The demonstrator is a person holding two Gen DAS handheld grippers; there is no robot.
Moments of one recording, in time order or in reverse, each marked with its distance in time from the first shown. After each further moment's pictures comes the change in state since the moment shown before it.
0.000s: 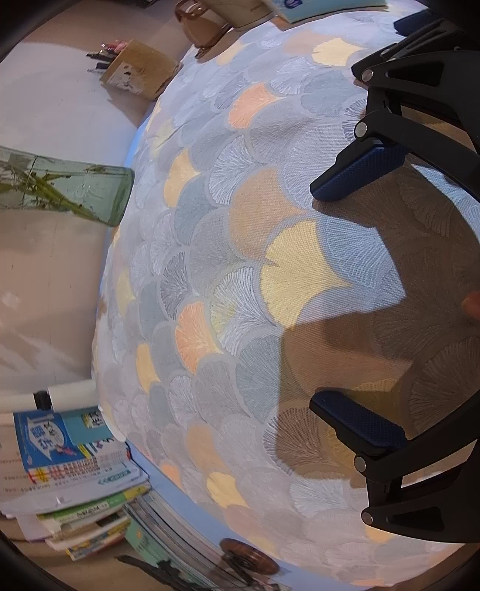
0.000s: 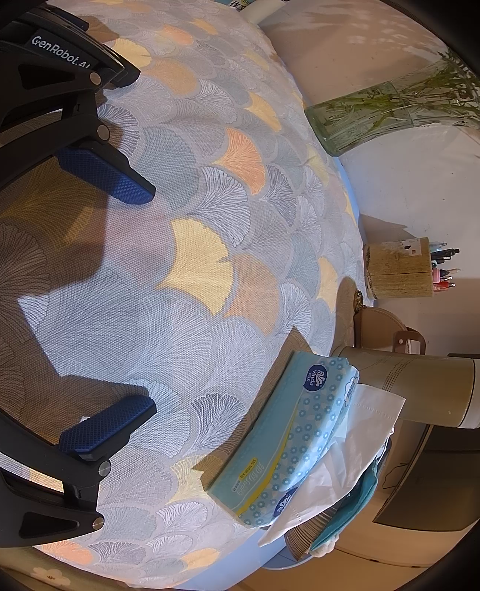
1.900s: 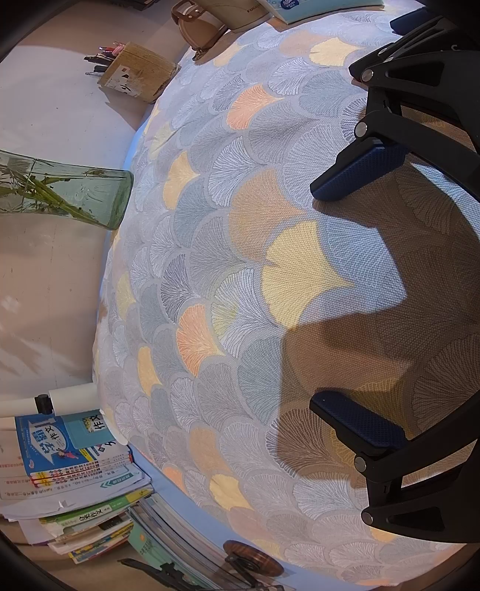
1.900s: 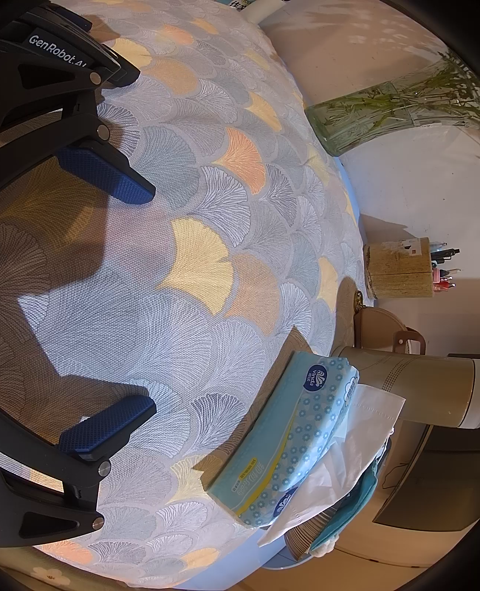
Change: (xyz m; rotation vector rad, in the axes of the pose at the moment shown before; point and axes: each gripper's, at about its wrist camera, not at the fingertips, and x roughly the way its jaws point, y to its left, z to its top) left arm 0.000 0.002 0.000 0.003 -0.002 -0.008; right arm 0.000 0.000 0.000 -0.002 0.000 0.002
